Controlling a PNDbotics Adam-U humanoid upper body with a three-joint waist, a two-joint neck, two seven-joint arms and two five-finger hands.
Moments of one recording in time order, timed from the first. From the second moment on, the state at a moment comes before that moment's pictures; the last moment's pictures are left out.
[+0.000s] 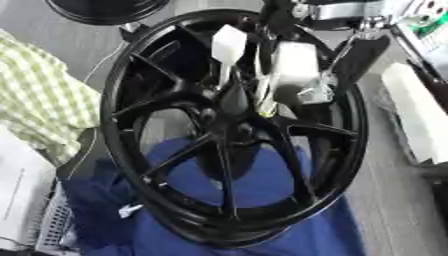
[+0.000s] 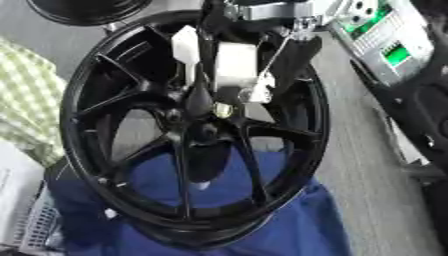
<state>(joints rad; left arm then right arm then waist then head) -0.02 0.28 0.29 -1.61 0.29 -0.14 0.05 -0.76 -0.80 0.26 -1.84 -0.02 -0.36 0.81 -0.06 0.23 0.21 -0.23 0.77</state>
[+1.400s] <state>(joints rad) -0.04 0.27 0.32 -1.67 0.31 -0.18 0.08 0.28 -0.72 -0.52 -1.97 0.12 -0.37 0.33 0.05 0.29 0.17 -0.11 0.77</state>
